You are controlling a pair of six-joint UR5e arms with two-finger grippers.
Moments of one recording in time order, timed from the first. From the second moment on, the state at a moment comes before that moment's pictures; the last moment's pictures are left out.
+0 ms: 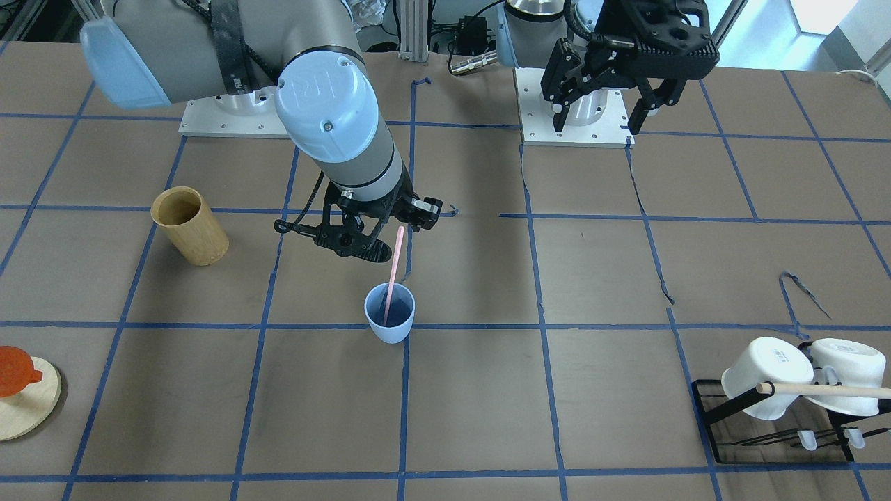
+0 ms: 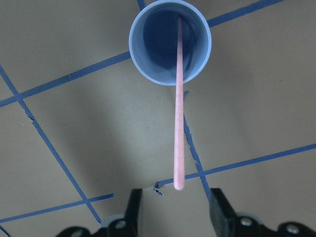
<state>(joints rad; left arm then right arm) -1.61 -1.43 -1.59 -1.59 1.56 -0.06 1.88 -1.25 1.41 -1.54 -1.34 0.61</state>
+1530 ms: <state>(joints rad) -1.61 -1.43 -1.59 -1.59 1.56 -0.05 1.63 -1.59 1.55 -1.69 -1.62 -0.05</state>
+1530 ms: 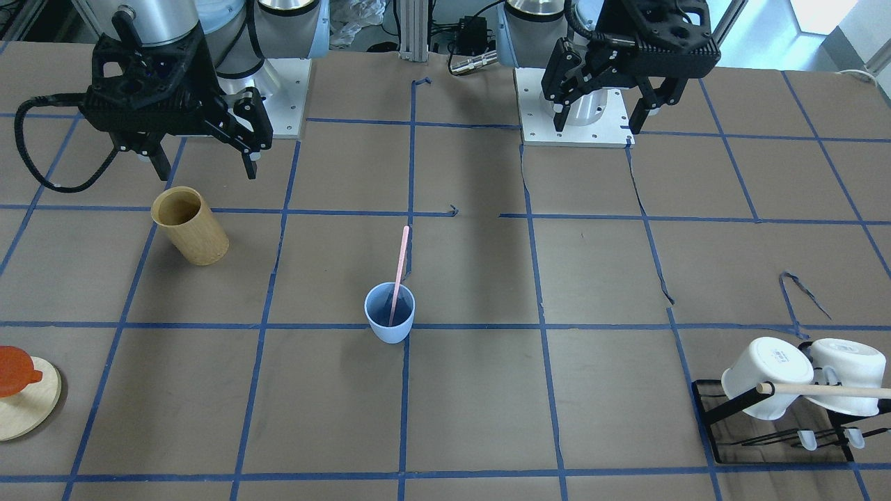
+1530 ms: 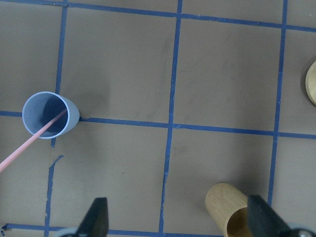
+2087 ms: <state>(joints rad) -1.61 -1.43 -1.59 -1.59 1.56 -0.05 1.61 -1.60 1.53 -1.69 -1.59 -0.11</state>
